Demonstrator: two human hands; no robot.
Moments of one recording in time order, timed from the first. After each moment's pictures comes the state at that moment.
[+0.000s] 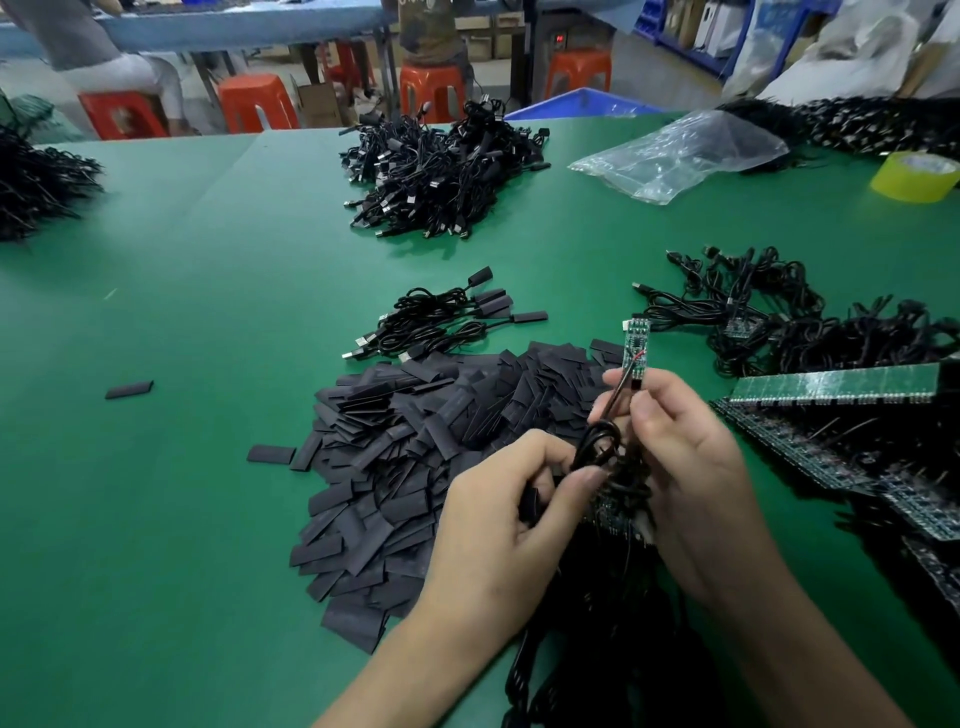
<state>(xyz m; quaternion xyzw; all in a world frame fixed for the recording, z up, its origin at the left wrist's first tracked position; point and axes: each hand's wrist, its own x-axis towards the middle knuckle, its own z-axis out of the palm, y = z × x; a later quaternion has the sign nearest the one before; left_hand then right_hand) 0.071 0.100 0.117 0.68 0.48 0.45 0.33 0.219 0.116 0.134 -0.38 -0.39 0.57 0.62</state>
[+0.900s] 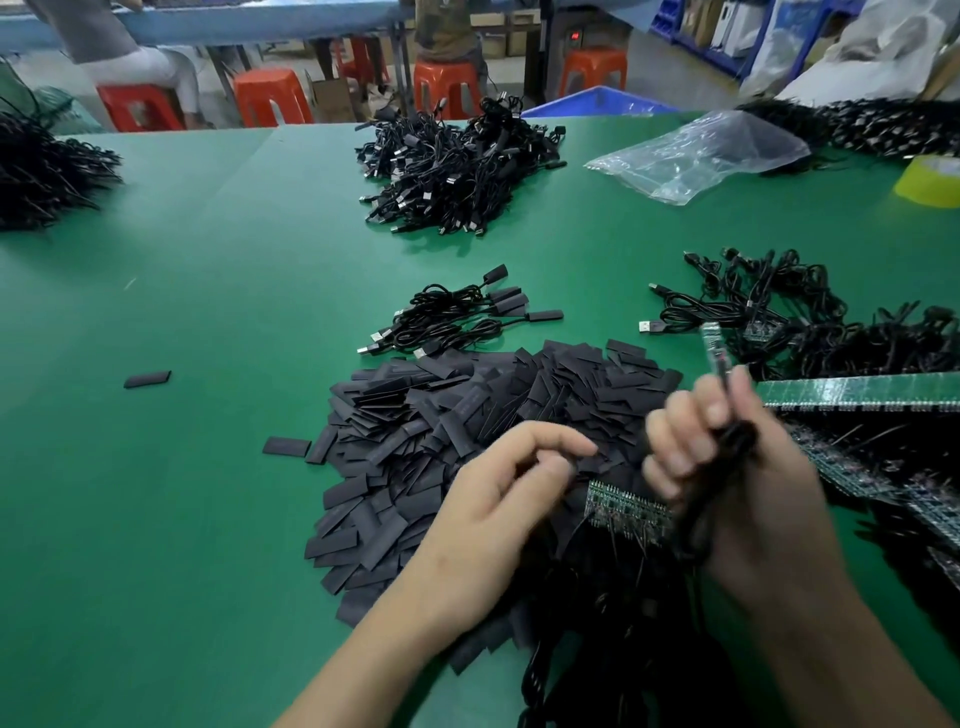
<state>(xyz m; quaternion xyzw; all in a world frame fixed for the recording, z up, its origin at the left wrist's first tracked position) 0.045 0.109 0.117 0.62 0.37 0.43 0.54 0.238 0.123 0.136 -0.21 -0.32 0.70 0.61</state>
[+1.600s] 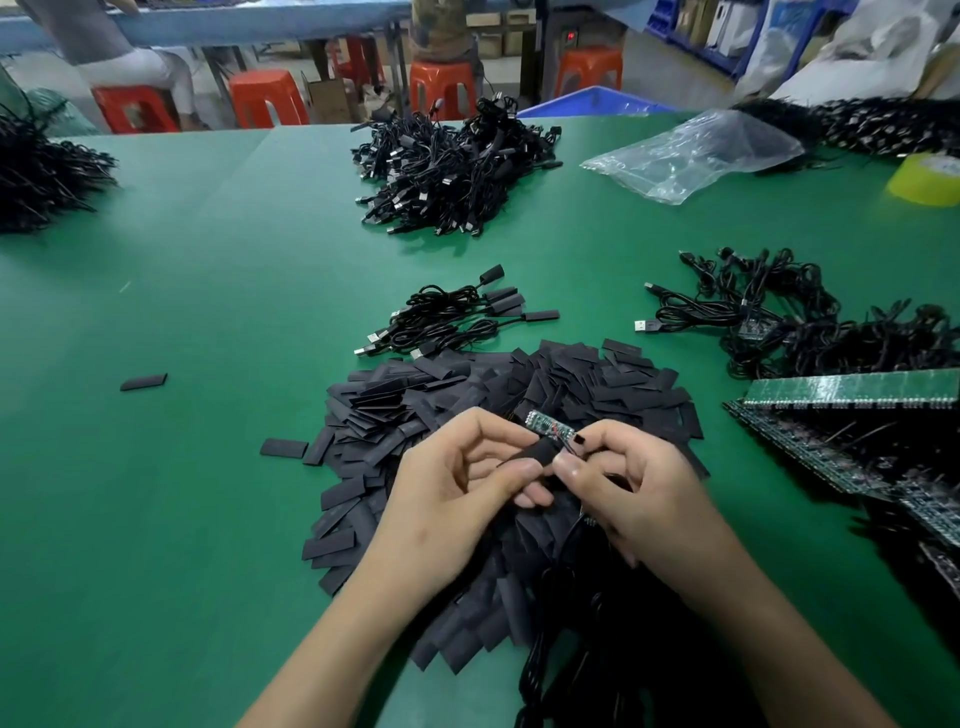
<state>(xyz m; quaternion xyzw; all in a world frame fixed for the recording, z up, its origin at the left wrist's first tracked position) 0.029 0.124 0.107 0.55 0.39 0.50 0.54 0.220 0.117 0.111 -0.50 -0.60 0.47 0.41</state>
